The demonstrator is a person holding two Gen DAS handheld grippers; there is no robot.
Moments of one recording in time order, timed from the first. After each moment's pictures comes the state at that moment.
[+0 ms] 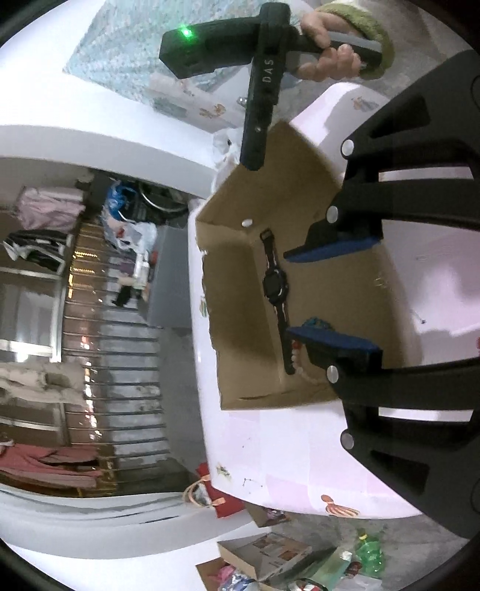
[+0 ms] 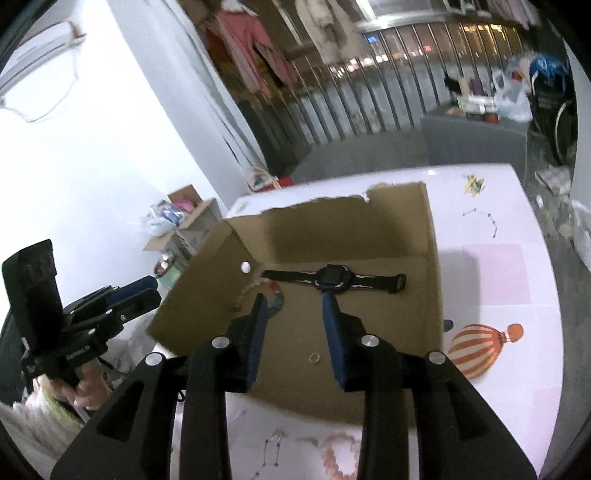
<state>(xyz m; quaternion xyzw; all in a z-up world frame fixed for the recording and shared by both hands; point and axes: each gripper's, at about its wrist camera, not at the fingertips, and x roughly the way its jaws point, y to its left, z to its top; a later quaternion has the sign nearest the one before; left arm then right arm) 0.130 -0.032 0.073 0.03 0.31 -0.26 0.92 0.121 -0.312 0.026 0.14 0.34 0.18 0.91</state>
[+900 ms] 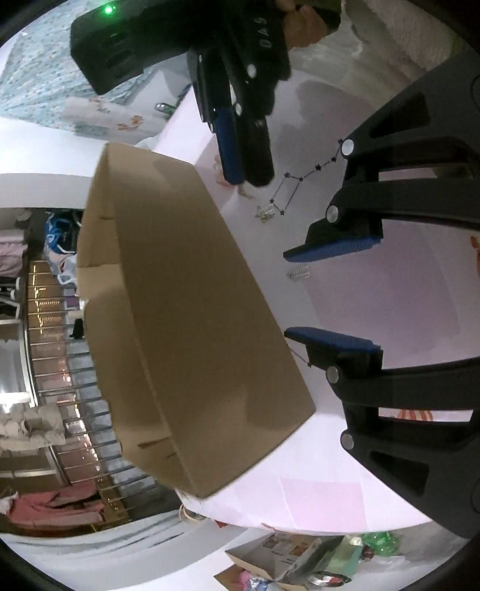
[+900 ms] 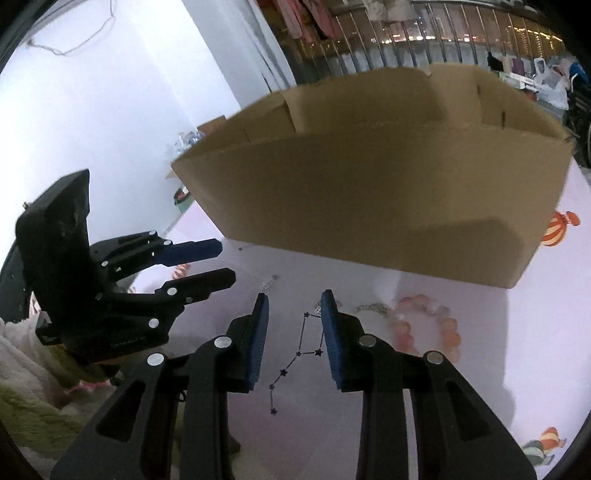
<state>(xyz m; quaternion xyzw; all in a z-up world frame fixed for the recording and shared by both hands) 0.075 -0.052 -0.047 0.14 0.36 -0.28 0.88 0.062 -0.247 -0.075 0.07 0.42 0.24 0.87</state>
